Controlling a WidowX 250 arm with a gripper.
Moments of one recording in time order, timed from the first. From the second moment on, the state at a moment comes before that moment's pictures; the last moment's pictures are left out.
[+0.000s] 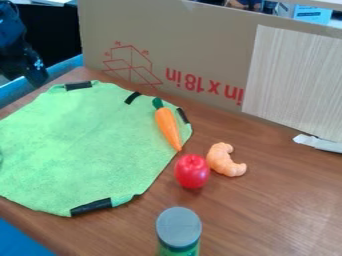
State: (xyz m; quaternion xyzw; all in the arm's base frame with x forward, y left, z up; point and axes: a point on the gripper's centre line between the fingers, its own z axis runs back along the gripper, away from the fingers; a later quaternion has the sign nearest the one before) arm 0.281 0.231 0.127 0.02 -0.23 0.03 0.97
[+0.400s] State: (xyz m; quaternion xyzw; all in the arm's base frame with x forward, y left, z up) arm 0.286 0.204 0.118 -0.02 -0.20 0.06 0.98
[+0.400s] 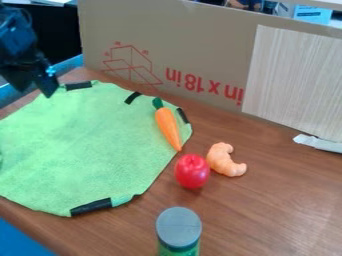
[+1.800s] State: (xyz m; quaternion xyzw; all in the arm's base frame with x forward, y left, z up) arm 0.357 0.088 0.110 -0.01 -0.25 0.37 0.90
